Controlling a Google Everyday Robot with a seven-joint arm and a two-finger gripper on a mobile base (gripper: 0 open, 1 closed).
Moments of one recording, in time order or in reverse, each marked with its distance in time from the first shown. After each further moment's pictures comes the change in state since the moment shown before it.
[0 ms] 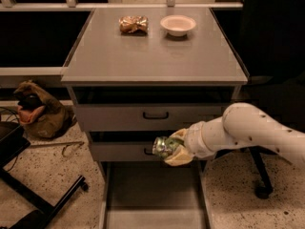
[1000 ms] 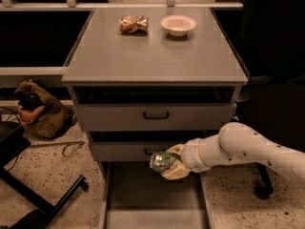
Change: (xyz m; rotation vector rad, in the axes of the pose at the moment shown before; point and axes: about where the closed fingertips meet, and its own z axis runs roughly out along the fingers) arm 0.036 0.029 0.044 -0.059 -0.056 0.028
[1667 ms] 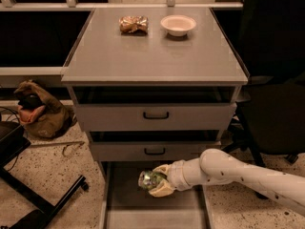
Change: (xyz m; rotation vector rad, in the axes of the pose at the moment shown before) arm 0.053 0.028 0.112 -0.060 -0.086 0.009
